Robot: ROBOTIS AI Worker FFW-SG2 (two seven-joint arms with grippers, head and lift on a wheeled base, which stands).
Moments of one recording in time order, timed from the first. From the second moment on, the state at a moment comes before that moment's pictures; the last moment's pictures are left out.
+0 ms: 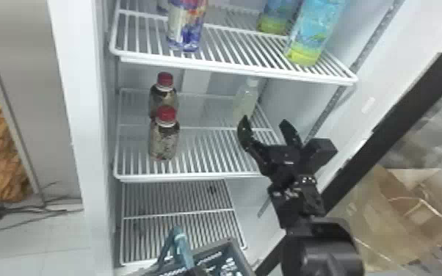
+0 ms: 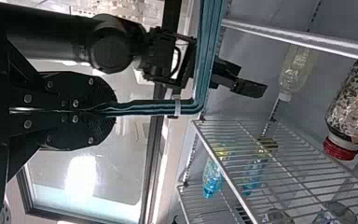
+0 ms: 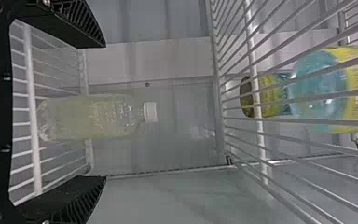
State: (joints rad) left arm 0.40 0.29 -0.40 -1.77 1.67 0.78 -0.64; right arm 0.08 -0.13 -0.12 -1.67 -0.23 -0.11 0.14
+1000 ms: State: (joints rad) left arm 0.38 0.29 -0.42 -1.77 1.68 0.78 -0.64; right arm -0.17 -0.14 -0.05 -1.33 -0.23 -0.15 0.13
